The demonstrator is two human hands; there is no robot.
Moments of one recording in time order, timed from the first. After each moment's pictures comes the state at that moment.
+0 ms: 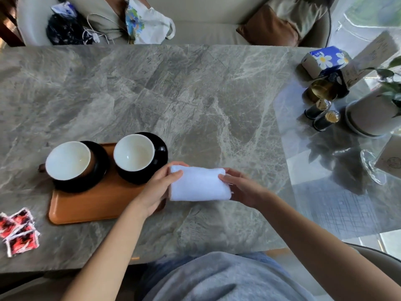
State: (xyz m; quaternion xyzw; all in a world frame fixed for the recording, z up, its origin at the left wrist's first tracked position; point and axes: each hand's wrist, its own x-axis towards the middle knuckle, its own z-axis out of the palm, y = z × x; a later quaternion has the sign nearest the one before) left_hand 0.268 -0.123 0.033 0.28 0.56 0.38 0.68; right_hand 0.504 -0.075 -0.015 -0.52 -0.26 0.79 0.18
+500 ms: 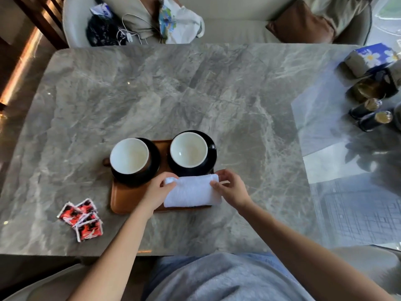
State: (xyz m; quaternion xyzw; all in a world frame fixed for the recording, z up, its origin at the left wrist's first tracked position) left_hand 0.122 -0.163 -0.003 0.39 0.72 0.26 0.51; right_hand 0.341 -0.124 -0.021 -0.63 -0.52 0.55 0.21
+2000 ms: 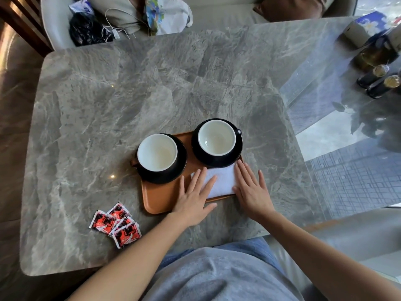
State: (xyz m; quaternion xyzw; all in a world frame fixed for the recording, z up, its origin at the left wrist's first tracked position) left_hand 0.092 -0.203 -0.068 0.80 0.55 -0.08 0.22; right_hand 0.310 -0.193 -0.073 -0.61 -0.78 0.17 -0.01
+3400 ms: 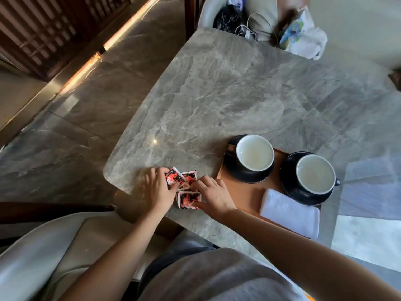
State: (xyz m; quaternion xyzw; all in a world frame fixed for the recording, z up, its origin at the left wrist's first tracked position) left_hand -0.095 -0.308 -0.062 0.31 0.91 0.21 0.18; right_hand 0.053 -0.208 -0.054 -0.25 -0.94 0.24 -0.06
